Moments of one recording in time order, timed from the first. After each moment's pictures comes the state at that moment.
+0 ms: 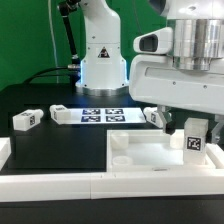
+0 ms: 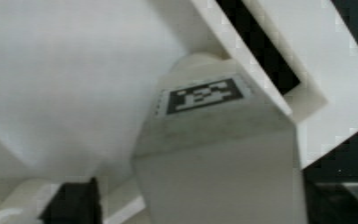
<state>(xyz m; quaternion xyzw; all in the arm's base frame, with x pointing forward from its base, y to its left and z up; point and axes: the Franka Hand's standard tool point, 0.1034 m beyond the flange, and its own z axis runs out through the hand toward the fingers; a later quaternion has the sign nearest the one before) 0.630 0.095 0.070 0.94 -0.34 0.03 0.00</state>
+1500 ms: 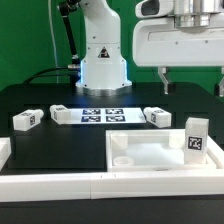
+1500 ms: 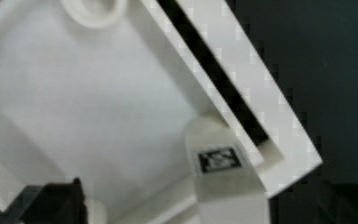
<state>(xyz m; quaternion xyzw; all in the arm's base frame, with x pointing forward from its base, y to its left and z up) 0.552 0.113 0.121 0.96 -0.29 0.03 -0.04</state>
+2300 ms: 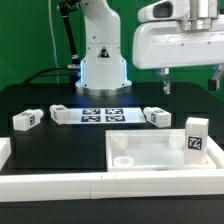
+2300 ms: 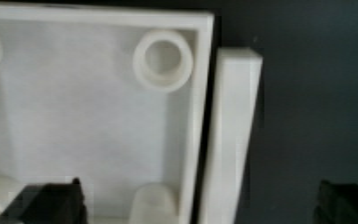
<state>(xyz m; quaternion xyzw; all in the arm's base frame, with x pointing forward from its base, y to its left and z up) 0.515 0.132 0.114 1.00 0.05 0.05 -0.02</state>
